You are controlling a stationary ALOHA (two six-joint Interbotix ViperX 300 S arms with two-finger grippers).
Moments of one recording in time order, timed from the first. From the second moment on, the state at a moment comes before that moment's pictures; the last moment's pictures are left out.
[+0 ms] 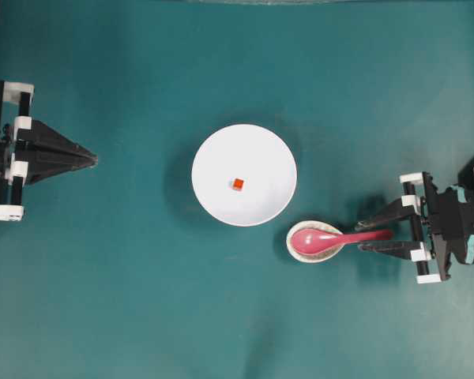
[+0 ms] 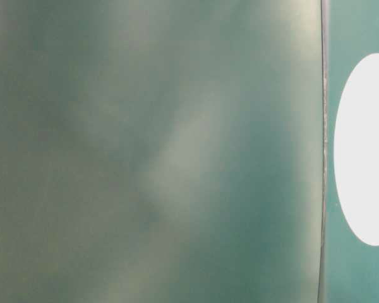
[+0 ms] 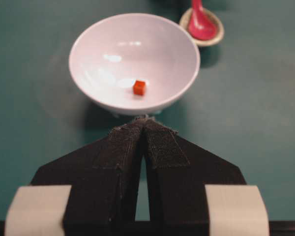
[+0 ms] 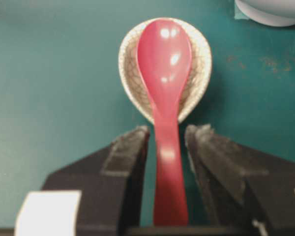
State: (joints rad) left arm 0.01 -0.88 1.15 0.01 0.10 0.01; right arm 0.47 0.02 1.40 0.42 -1.03 -0.03
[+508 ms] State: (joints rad) left arm 0.01 -0.89 1.15 0.01 0.10 0.01; right arm 0.48 0.02 1.42 0.42 -1.03 0.02
